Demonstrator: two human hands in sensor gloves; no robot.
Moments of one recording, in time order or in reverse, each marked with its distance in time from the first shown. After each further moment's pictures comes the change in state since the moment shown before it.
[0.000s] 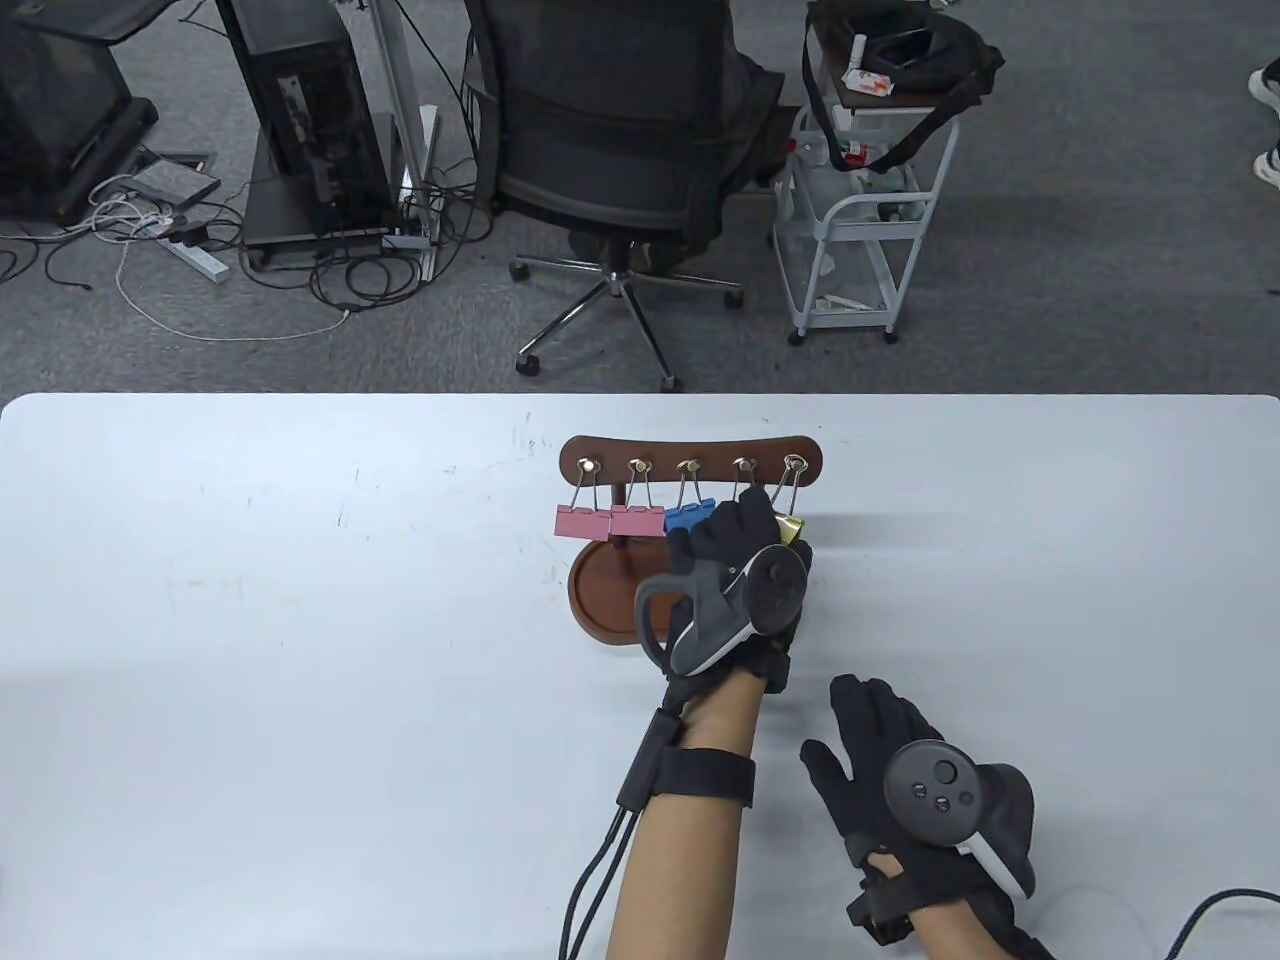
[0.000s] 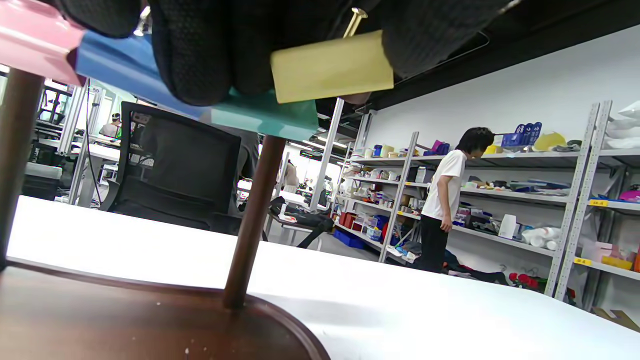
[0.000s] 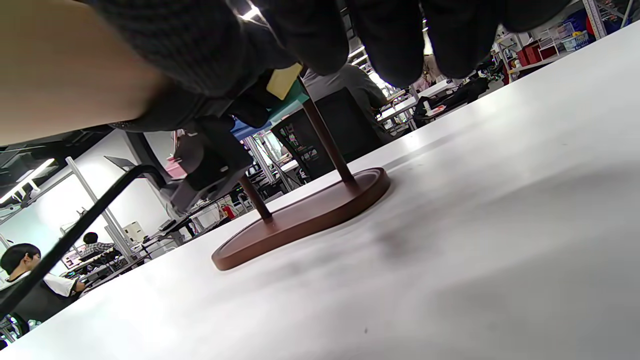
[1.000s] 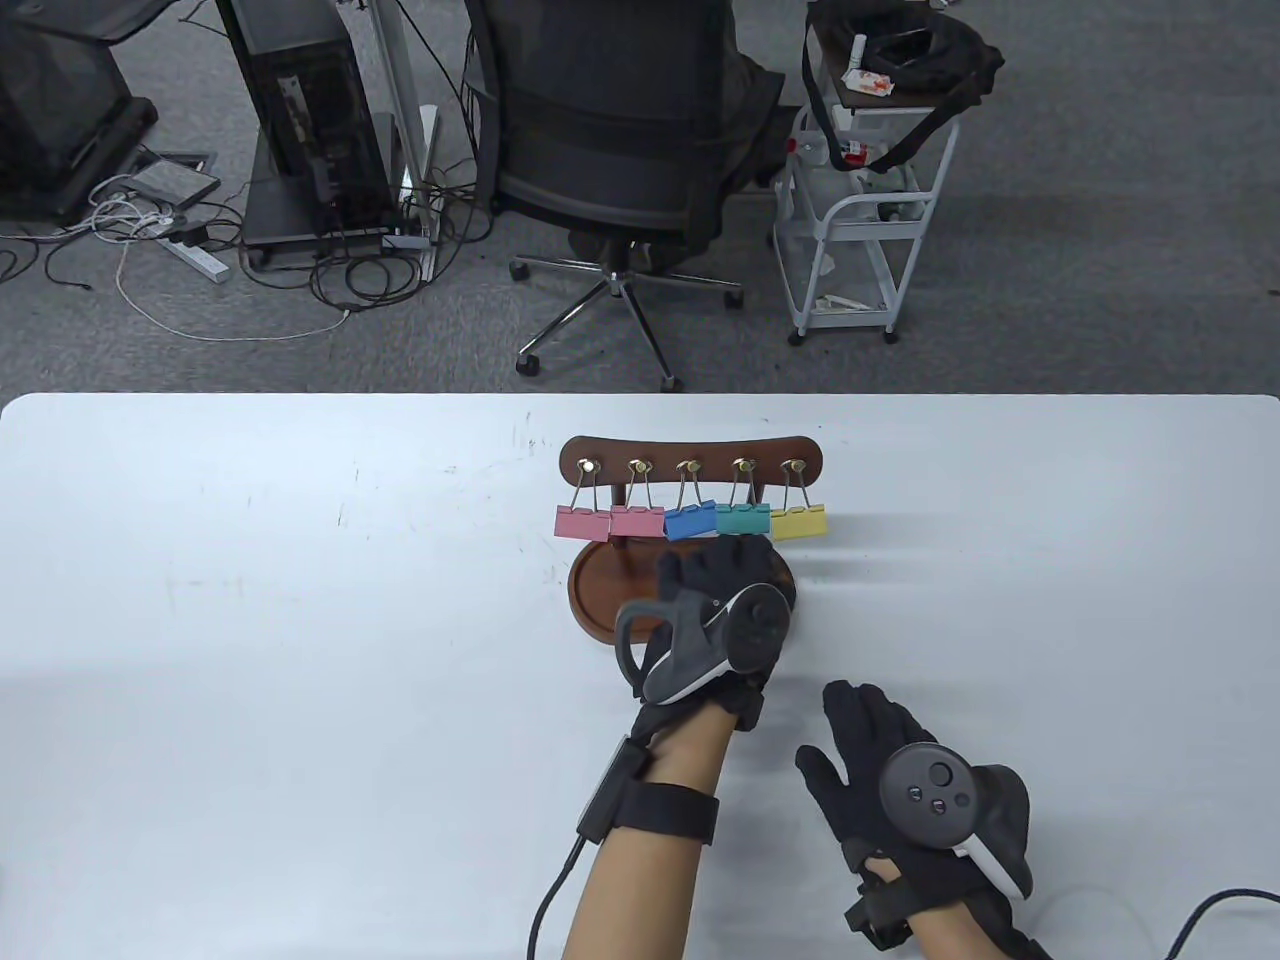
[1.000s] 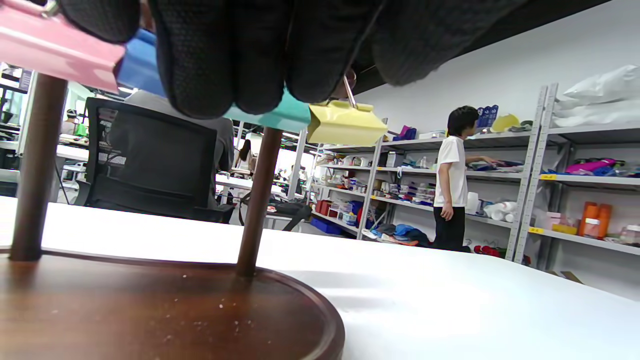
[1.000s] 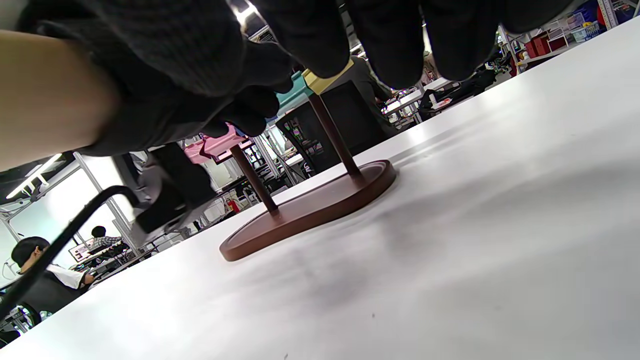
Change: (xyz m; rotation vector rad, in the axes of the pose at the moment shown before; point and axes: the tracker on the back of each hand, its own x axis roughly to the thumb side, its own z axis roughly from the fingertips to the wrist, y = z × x) left_hand -0.013 0.006 0.030 -0.042 -0.114 -0.029; right_hand 0.002 0.003 0.001 0.021 -0.015 -0.003
